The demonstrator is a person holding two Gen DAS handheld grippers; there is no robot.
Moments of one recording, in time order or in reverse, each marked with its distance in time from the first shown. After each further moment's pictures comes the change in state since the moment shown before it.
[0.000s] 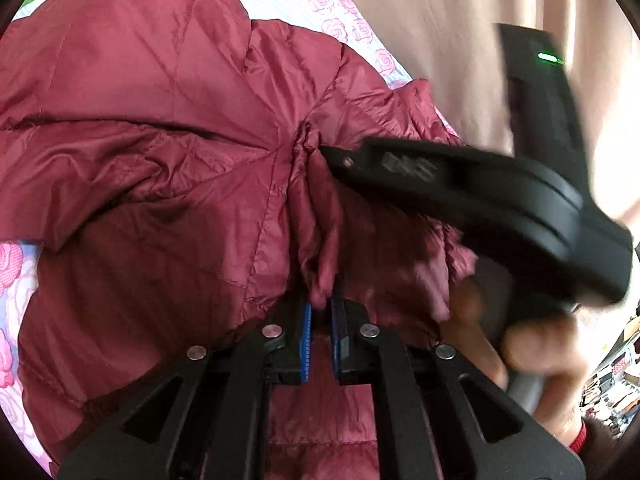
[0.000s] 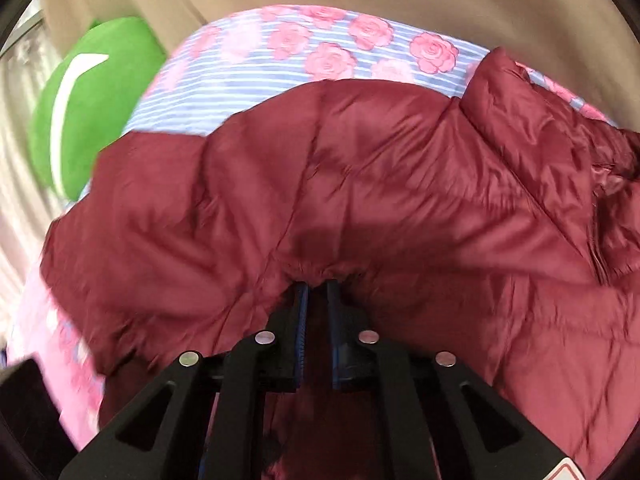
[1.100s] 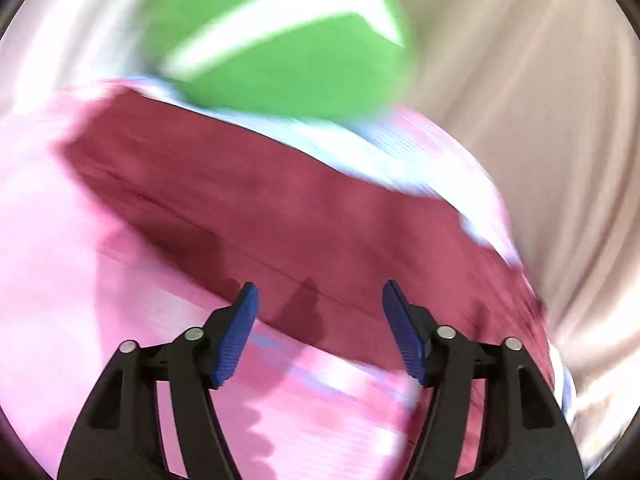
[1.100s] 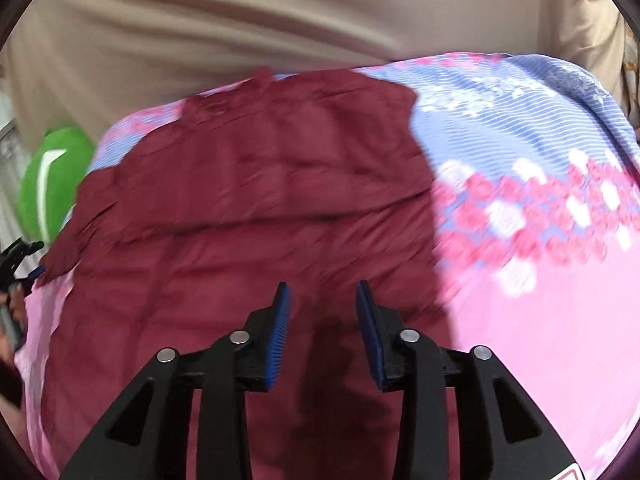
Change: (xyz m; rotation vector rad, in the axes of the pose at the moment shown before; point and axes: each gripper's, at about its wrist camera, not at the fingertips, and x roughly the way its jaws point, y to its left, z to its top) left arm -0.209 0.195 0.063 -0.314 -0.291 0.310; right arm -0.262 -0.159 -0.285 0.328 -0.207 -0.215
